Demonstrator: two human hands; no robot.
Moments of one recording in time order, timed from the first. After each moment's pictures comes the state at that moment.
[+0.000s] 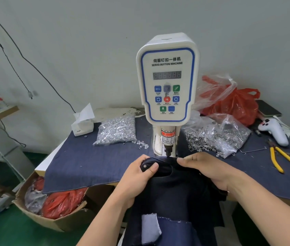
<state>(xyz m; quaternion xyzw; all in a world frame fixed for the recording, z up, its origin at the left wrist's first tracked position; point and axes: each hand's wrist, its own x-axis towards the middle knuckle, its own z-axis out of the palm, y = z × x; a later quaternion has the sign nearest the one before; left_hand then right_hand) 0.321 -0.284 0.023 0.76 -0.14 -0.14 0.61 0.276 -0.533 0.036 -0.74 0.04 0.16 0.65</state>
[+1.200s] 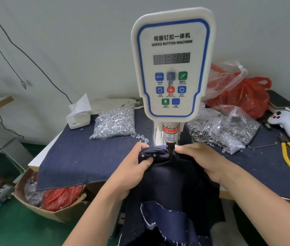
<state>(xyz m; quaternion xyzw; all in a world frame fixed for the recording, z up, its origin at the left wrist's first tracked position) 0.350 -0.278 0.023 0.79 -0.17 -0.16 0.56 0.311 -0.520 0.029 -0.67 0.09 0.12 0.72</state>
